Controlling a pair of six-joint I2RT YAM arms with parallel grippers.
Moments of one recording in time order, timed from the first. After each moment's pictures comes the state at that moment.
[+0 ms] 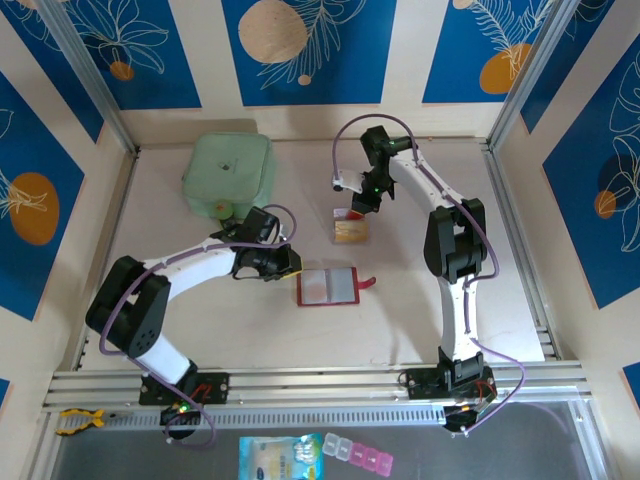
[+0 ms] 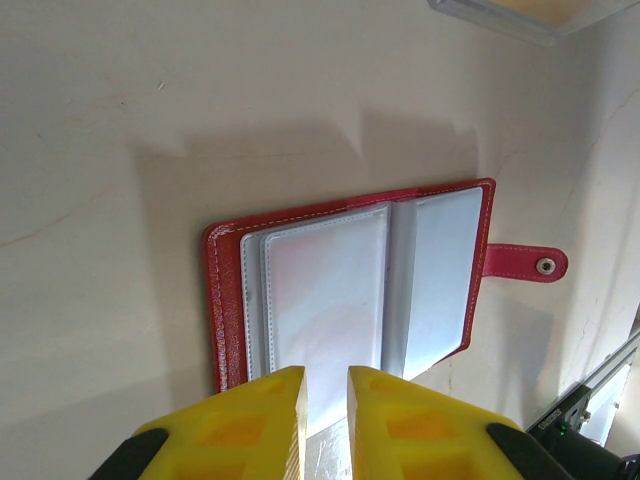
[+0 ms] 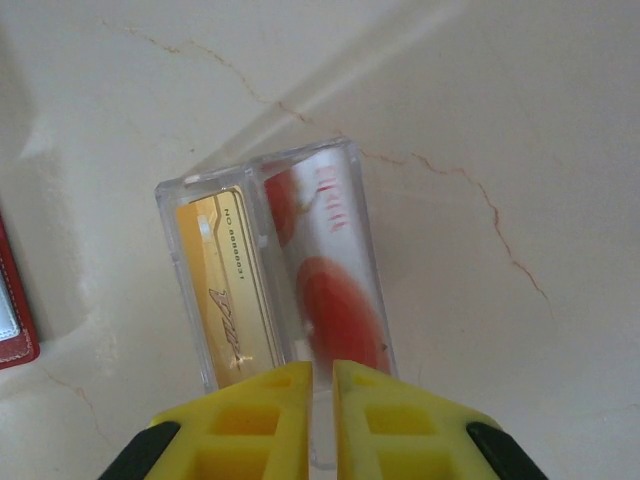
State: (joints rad) left arm -0.56 1.59 0.91 -0.36 0.45 -0.78; right arm 0.32 2.16 1.96 -1.15 -0.28 -0.99
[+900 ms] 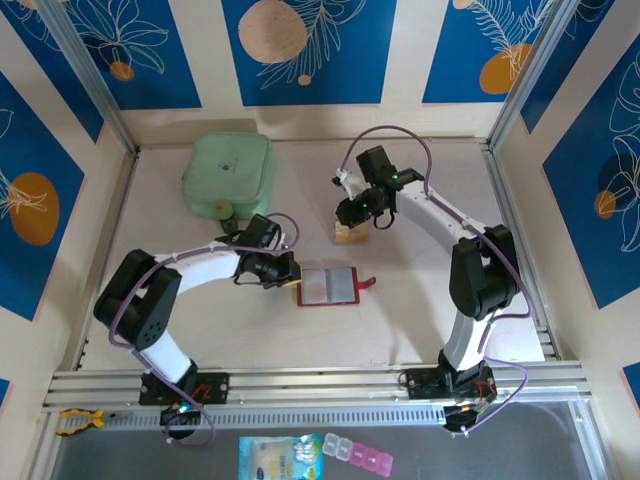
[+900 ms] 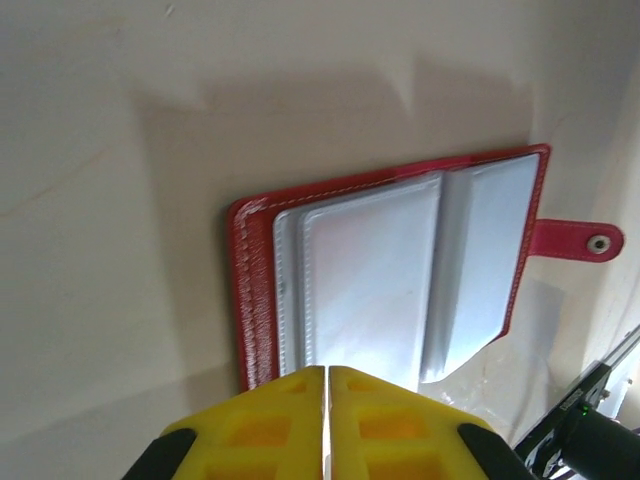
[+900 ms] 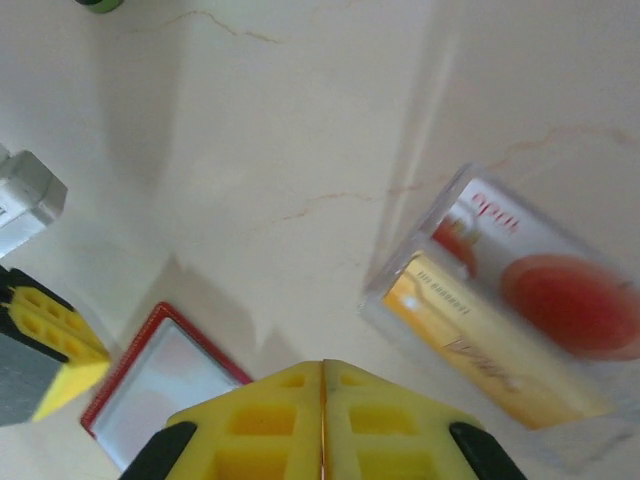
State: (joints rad) left arm -0.56 1.64 0.85 -0.30 0.50 -0.75; right arm 0.44 1.79 1.44 -0.72 -0.36 -0.03
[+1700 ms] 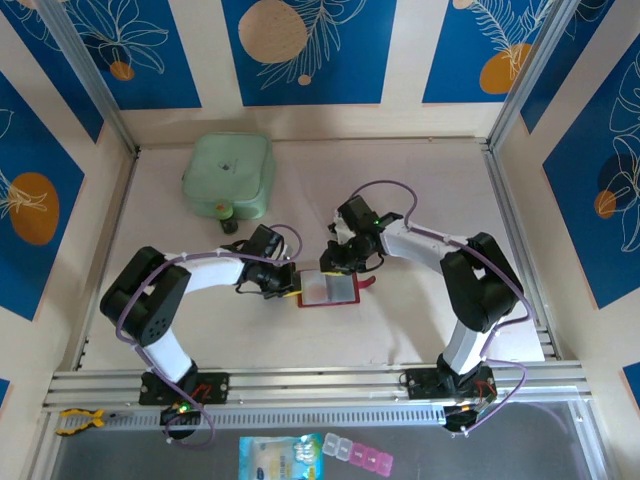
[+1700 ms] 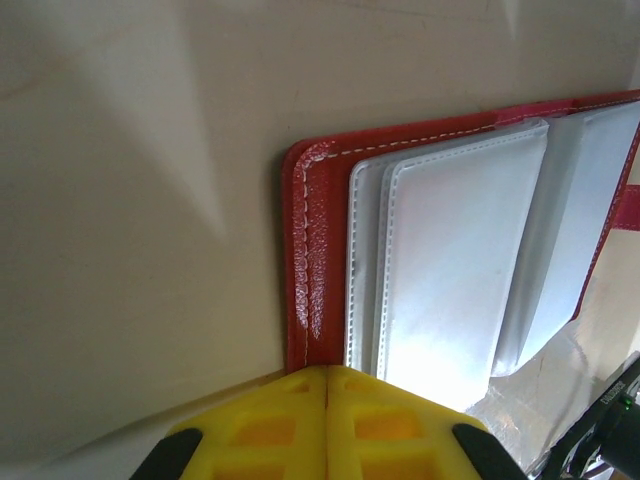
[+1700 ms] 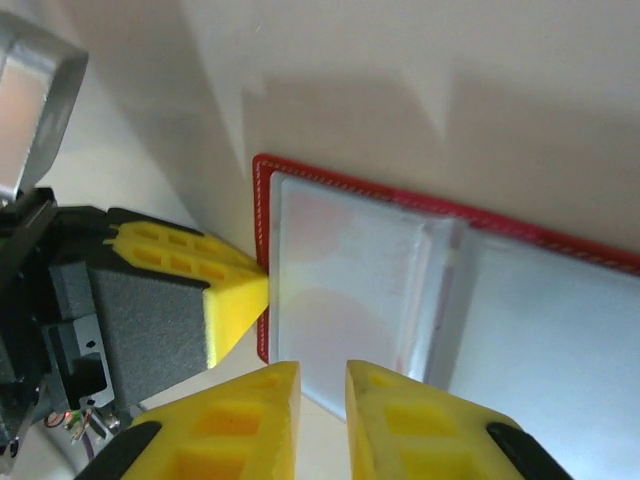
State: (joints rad) left arm -0.60 1.68 0.80 -0.24 0.49 -0.76; right arm 0.60 1.73 1.08 -0.53 -0.53 0.58
